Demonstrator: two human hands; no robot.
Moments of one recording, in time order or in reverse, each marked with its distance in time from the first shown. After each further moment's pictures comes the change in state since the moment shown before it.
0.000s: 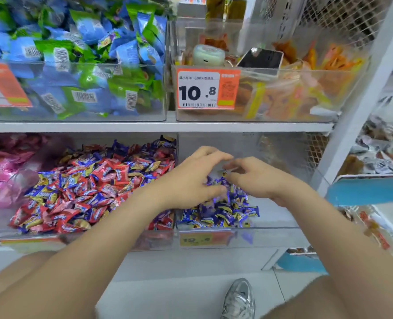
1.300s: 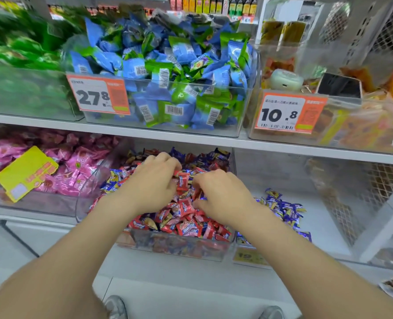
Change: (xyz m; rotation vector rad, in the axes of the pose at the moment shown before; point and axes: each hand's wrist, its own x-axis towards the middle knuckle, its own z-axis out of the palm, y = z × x) left_hand -0.120 -0.108 -0.082 0.377 0.151 -0.433; right_hand 0.018 -0.144 0.123 -0.688 0.142 -0.516
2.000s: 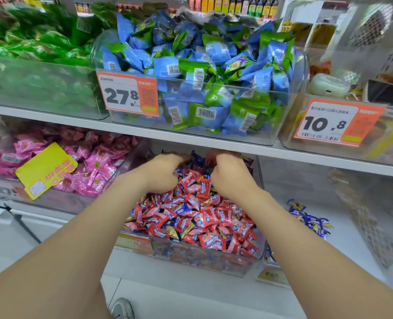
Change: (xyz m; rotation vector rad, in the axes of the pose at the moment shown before) left_hand 0.048 -0.065 -0.001 -0.133 -0.192 -0.112; right_hand 0.076 -0.006 0.009 0.307 0.098 0.257
